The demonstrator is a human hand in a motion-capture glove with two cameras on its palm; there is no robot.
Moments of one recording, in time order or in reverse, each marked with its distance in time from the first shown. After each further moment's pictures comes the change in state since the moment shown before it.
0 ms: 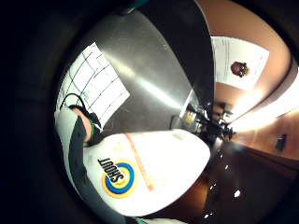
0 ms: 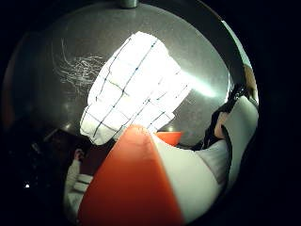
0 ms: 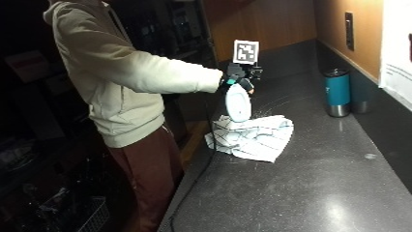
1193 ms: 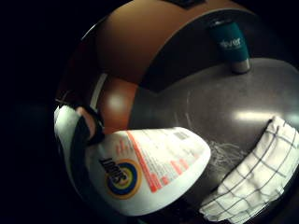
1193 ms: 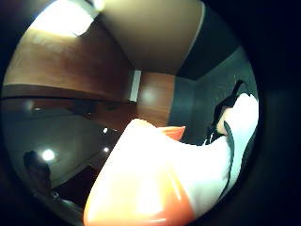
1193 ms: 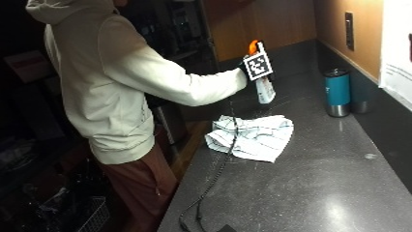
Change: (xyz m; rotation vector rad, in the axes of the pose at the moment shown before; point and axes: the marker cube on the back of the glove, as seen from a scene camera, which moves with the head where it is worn) arm -0.109 -0.049 -0.079 0.453 -1.719 -0.334
